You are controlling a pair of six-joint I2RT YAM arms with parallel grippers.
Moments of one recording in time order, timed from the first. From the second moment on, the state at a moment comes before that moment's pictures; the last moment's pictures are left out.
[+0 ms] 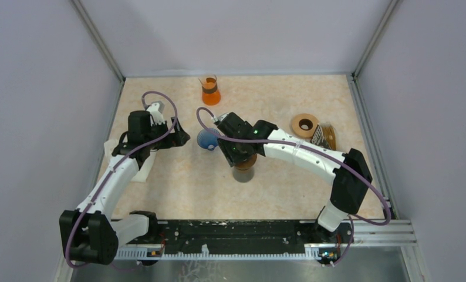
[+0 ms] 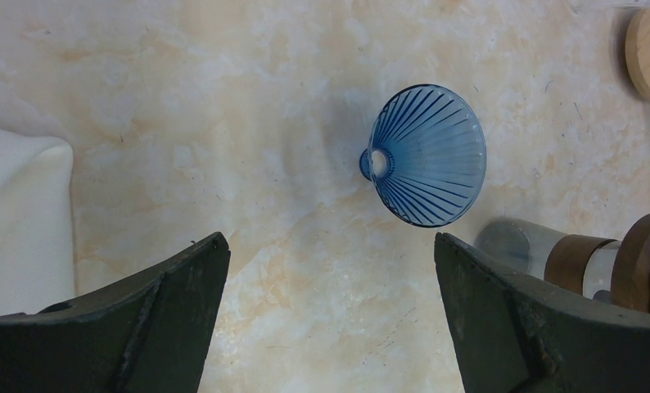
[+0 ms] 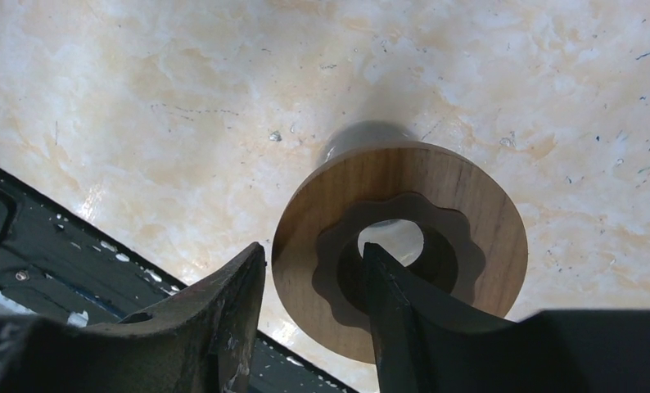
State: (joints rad) left arm -0.13 1.11 0.79 -0.29 0.25 -0.28; right arm 0.97 1.63 1.43 -0.84 0.12 0.32
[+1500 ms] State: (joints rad) left arm -0.13 1.51 0.82 -0.07 0.57 -0.56; right arm 0.77 1.15 1.06 -0.60 0.15 0.33
